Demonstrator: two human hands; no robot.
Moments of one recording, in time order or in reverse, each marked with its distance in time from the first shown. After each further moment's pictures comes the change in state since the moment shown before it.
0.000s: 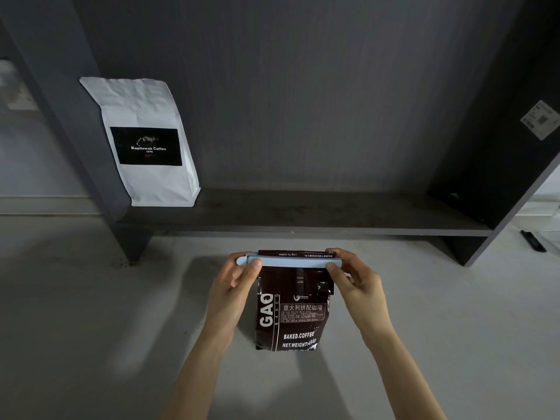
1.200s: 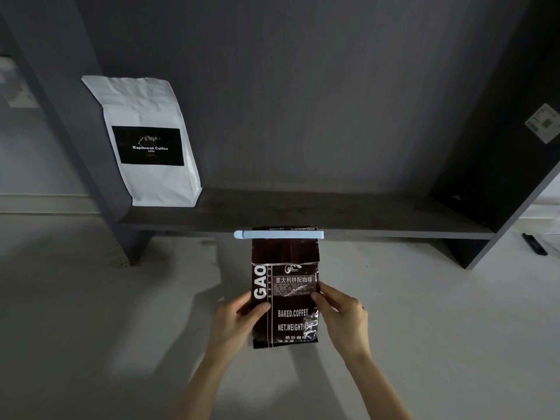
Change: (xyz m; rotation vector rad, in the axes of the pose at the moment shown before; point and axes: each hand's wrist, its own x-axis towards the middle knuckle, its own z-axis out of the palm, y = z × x) left_hand -0.008 -0.049 -0.014 0.293 -0.134 -0.048; right_hand -0.017 0.038 0.022 -0.293 0.093 0.172
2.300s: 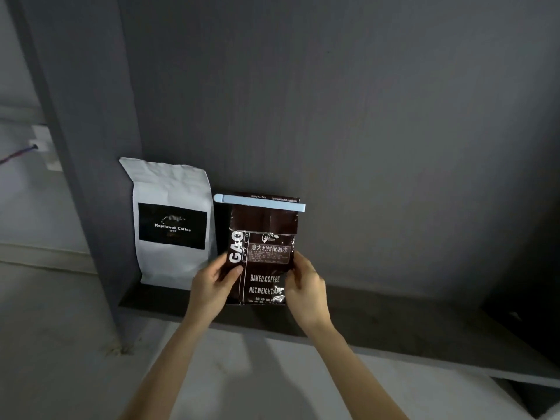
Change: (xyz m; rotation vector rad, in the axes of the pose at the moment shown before) left_hand 0.176 0.065 -0.091 -0.015 0.302 0.231; right_hand 0.158 -0.132 0.085 -0.073 -0.171 -0.445
